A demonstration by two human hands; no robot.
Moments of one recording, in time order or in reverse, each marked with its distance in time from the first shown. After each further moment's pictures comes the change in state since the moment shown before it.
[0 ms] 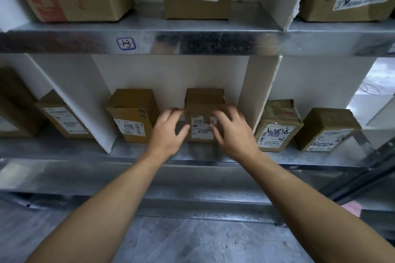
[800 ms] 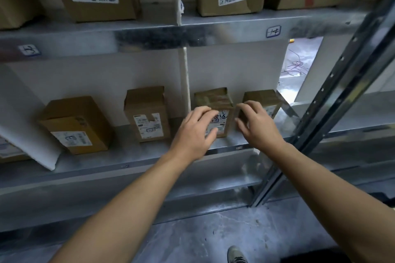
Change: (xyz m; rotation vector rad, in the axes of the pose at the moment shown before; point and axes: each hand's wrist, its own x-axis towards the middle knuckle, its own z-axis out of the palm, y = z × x) left_hand -0.017 0.172 0.094 -0.103 -0.135 0.390; right_hand -0.095 0.135 -0.120 -0.105 -0.004 0.277
